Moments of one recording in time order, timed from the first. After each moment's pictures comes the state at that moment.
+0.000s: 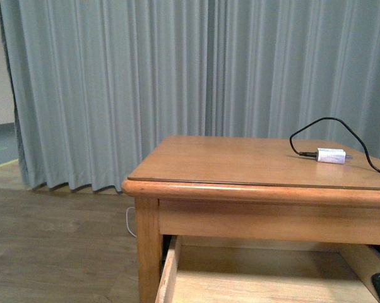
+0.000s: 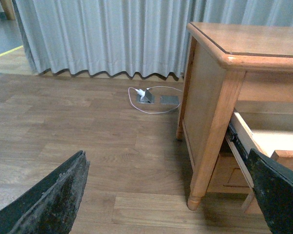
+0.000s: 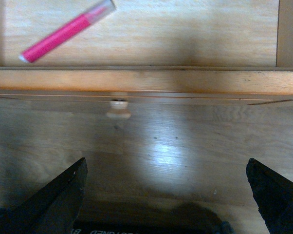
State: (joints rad) left arm 0.00 0.00 0.02 0.00 0.00 0.00; right arm 0.24 1.32 0.83 -0.55 0.03 0.28
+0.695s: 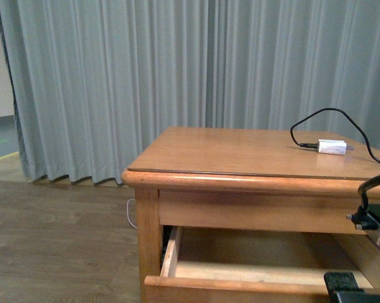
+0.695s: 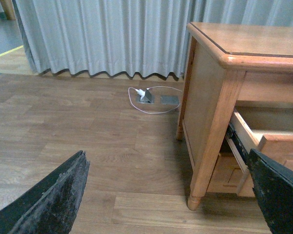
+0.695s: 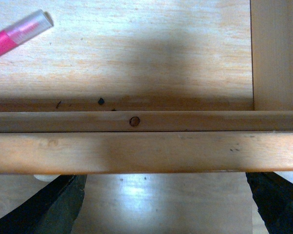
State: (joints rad) left arm 0.00 0.00 0.02 0.00 0.00 0.00; right arm 0.18 1.63 0.87 -0.18 0.13 0.17
